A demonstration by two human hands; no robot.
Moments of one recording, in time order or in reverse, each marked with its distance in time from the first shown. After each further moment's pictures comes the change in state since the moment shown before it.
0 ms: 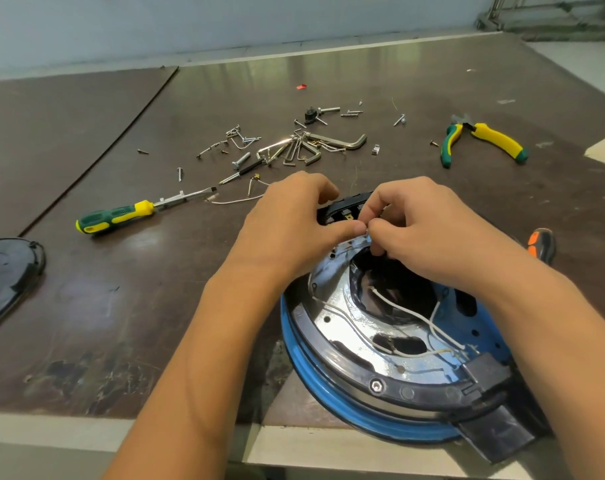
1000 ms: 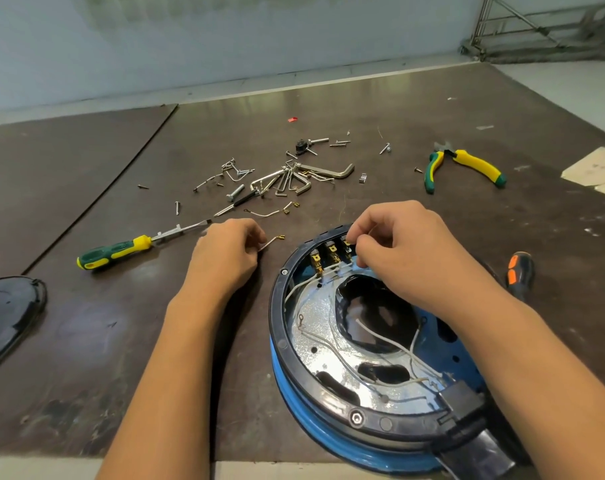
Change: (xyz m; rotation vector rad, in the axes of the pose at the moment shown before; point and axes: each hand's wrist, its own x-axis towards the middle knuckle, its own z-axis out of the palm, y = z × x) left_hand 0.031 -0.093 0.013 0.169 0.070 -0.207; right_hand 0.000 0.003 -0.002 0.101 0.148 0.000
